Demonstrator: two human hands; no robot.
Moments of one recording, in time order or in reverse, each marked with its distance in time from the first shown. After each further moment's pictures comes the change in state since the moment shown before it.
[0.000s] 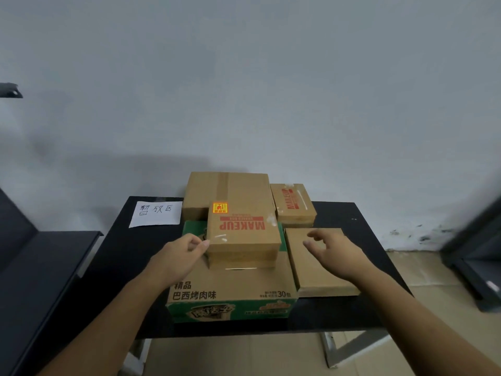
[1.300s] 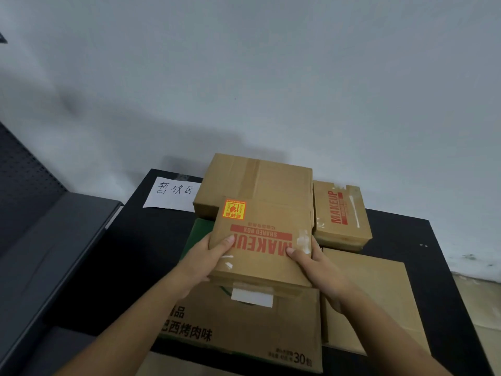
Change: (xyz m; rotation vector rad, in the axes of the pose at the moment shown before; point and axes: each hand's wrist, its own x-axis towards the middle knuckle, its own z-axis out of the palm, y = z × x) left_hand 0.149 0.002 0.056 -0.696 -0.035 -0.298; right_hand 0.187 -0.002 0.099 0.848 -0.515 0.098
